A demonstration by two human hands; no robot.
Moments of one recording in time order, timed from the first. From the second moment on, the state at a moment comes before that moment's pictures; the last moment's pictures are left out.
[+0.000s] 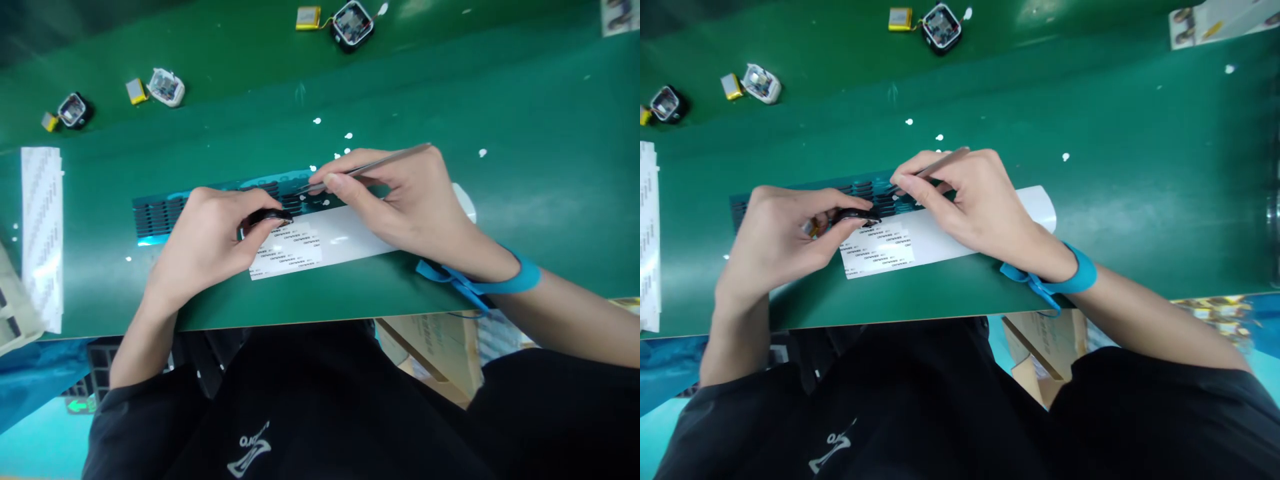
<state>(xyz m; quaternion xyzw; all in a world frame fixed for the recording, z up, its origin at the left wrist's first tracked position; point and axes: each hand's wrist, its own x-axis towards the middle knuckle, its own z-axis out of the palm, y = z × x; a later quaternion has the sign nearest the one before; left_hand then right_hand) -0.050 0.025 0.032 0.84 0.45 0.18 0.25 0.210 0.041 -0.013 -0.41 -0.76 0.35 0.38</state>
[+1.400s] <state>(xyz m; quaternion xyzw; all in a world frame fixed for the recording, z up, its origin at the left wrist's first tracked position) -0.030 0.032 0.002 0.39 0.51 0.54 0.54 0.220 0.021 0.008 -0.22 -0.91 0.03 0.36</state>
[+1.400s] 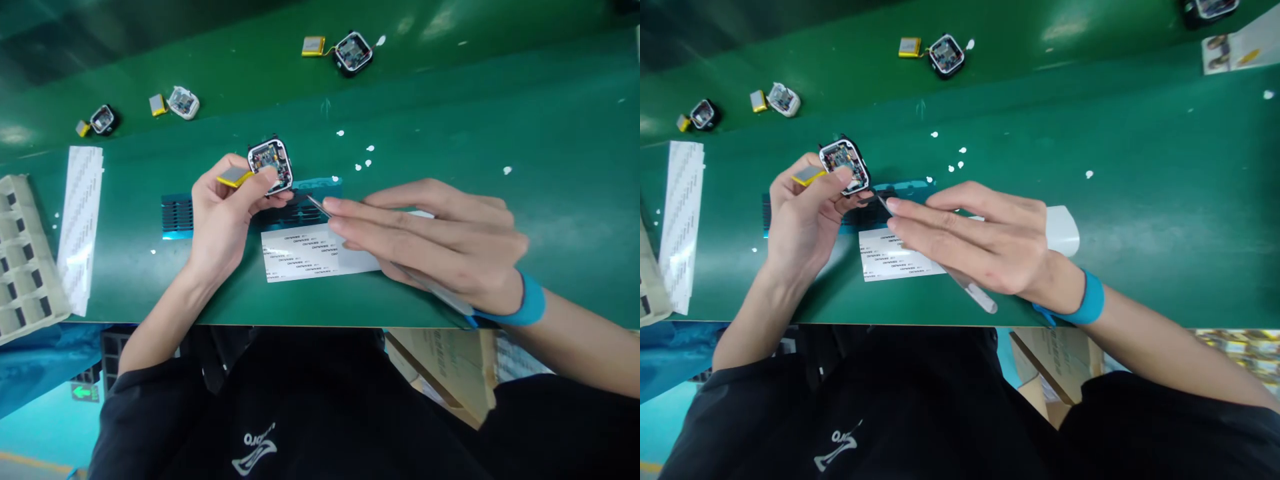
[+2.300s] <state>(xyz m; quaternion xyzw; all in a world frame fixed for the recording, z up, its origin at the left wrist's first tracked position) -0.018 0.016 0.004 0.43 0.53 0.50 0.53 0.223 0.022 0.002 -0.22 -0.91 0.07 0.33</state>
